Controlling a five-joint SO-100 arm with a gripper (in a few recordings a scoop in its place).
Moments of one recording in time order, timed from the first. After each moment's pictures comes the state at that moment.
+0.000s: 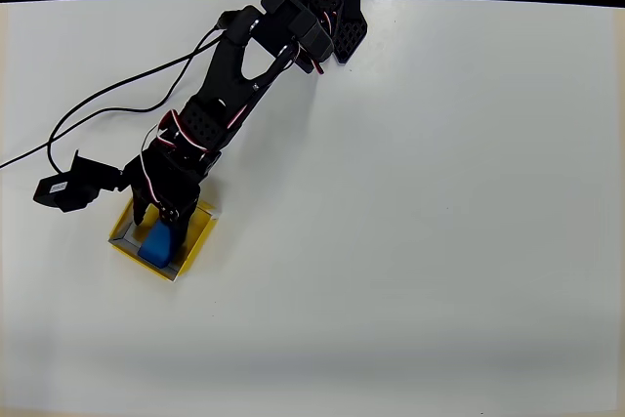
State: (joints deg) arm 35.0 83.0 111.5 12.0 -91.6
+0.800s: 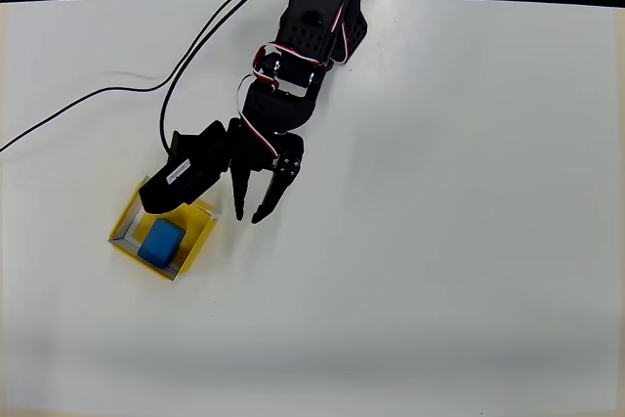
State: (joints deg) arm 10.8 153.6 156.6 20.7 -101.5
